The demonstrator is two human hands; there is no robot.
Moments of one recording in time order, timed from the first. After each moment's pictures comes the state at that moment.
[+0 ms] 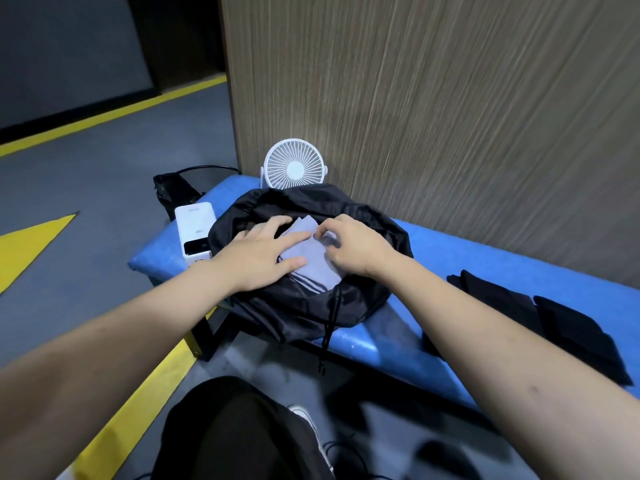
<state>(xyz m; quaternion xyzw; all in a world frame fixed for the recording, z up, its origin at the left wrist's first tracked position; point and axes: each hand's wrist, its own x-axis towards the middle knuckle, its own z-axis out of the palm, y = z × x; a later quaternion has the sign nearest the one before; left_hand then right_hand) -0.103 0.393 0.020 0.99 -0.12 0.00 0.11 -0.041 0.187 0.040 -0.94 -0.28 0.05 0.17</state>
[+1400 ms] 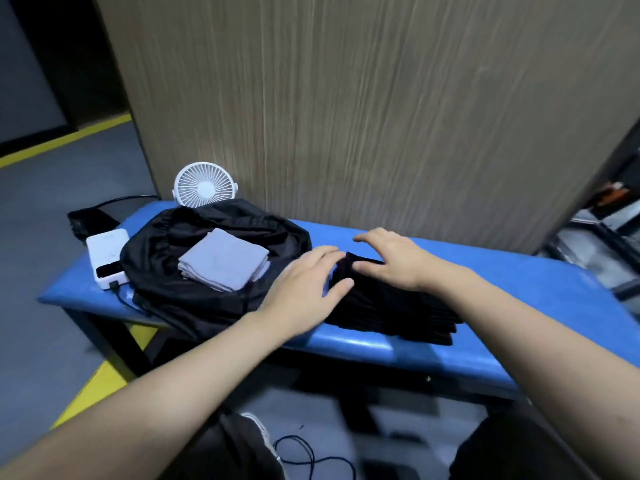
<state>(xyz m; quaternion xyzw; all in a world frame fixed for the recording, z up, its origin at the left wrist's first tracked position) -0.171 0.172 0.043 0.93 -0.24 0.12 0.25 -0.130 -0.037 0.099 -0.97 -0.21 0.03 0.10</state>
